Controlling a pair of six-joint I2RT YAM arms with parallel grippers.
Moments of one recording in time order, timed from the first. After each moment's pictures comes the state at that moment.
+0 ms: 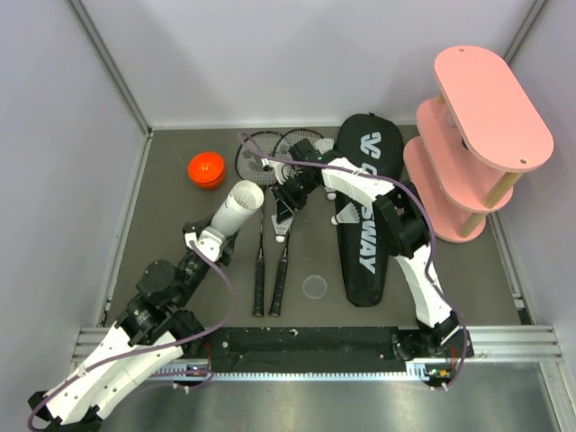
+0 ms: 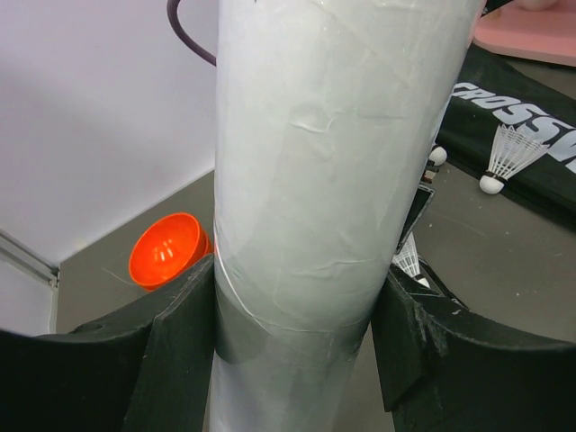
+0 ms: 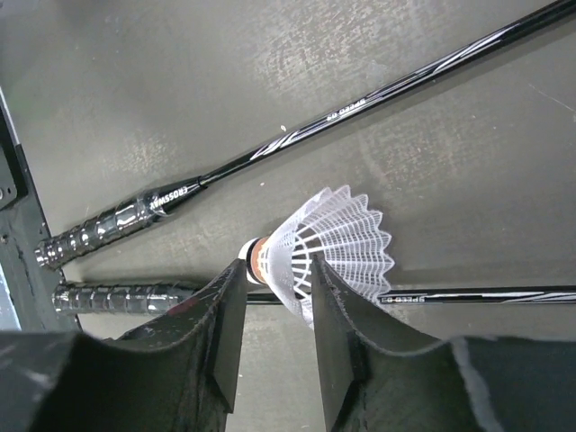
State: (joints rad) left arm -0.76 0.27 0.47 -0.12 -0.26 0.34; right arm 0.65 2.29 1.93 -0.75 -0.71 -0.22
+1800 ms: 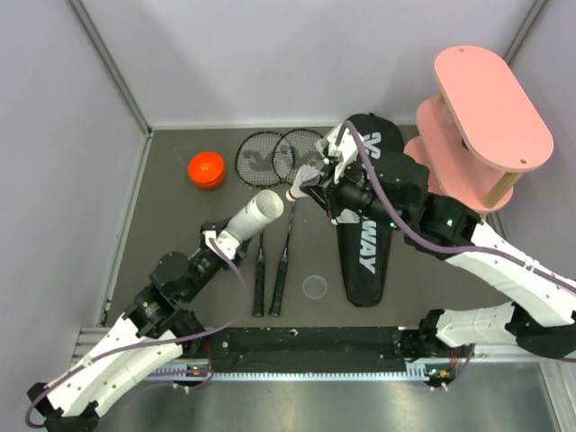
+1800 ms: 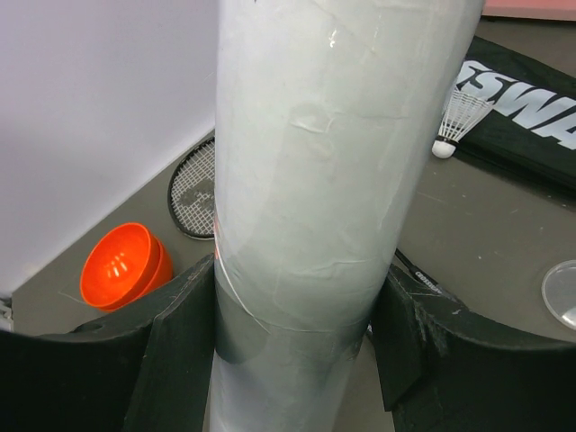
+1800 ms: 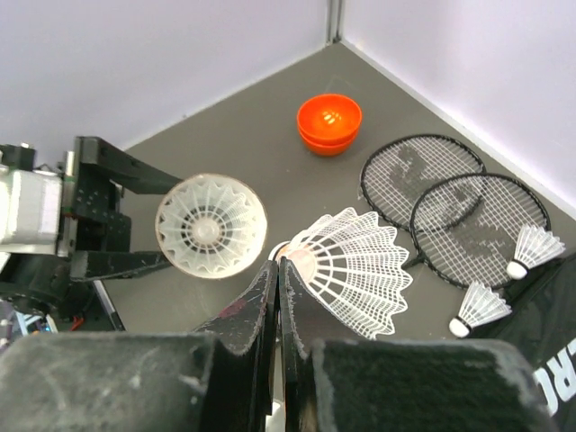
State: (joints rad) left arm -0.76 0.36 0.47 -0.13 -0.14 0.36; right arm 1.05 1.19 1.50 -0.48 0.11 0.02
